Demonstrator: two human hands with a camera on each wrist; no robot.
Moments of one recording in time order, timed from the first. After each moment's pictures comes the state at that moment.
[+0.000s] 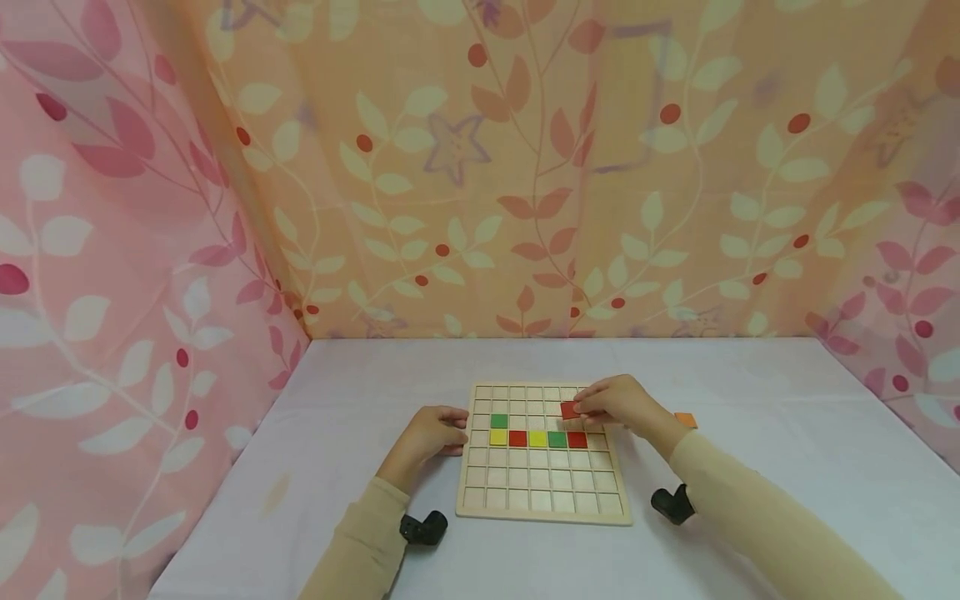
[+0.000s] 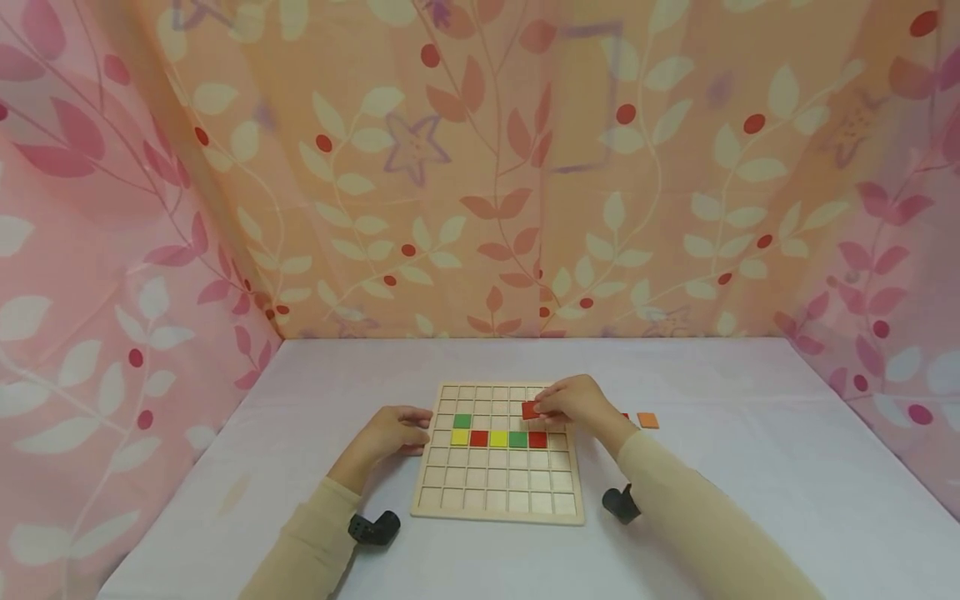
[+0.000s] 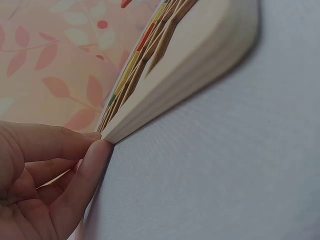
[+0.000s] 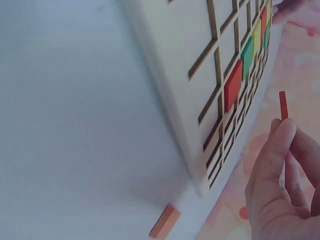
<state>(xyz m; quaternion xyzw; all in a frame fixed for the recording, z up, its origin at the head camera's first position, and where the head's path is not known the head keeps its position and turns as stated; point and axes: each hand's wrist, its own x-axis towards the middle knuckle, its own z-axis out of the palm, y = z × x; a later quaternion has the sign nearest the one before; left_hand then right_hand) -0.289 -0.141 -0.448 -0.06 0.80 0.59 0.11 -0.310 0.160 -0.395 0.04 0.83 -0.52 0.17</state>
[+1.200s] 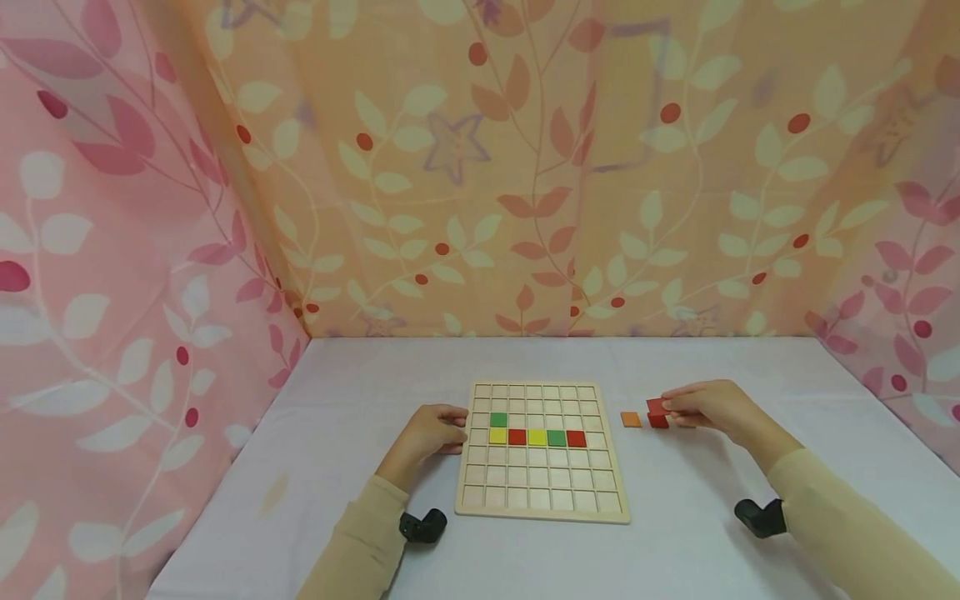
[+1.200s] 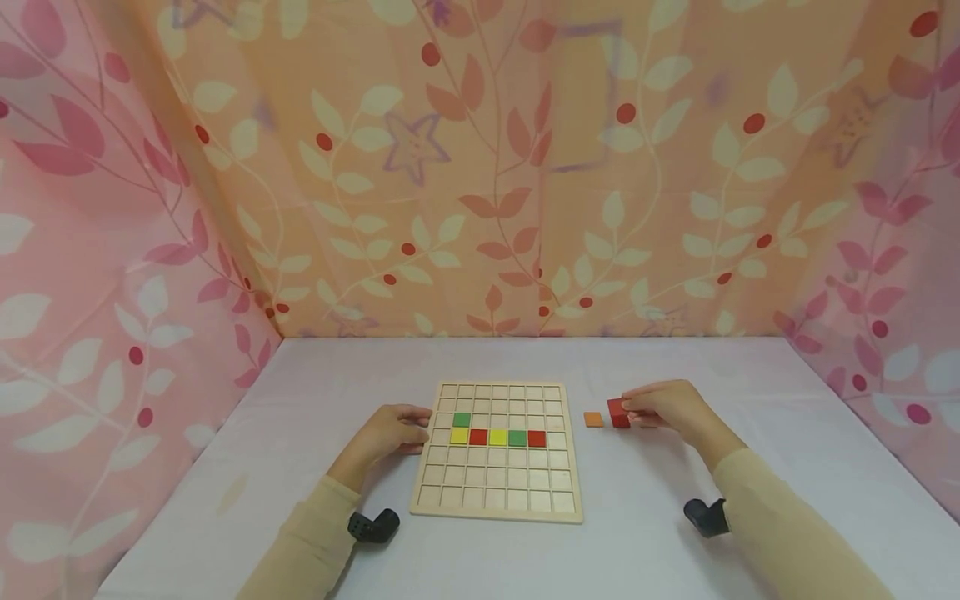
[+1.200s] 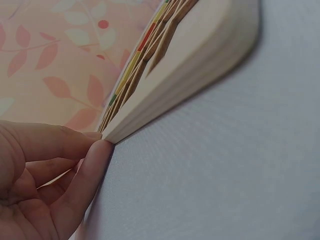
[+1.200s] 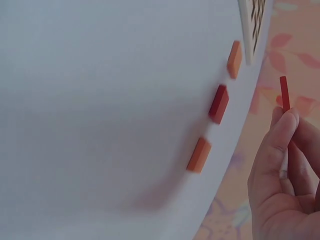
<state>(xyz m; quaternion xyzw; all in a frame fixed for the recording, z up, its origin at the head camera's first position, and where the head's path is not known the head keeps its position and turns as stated) -0.287 -0.142 -0.447 -0.06 0.80 0.59 0.11 -0.298 0.280 -0.389 0.06 0.81 -0.56 0.17</state>
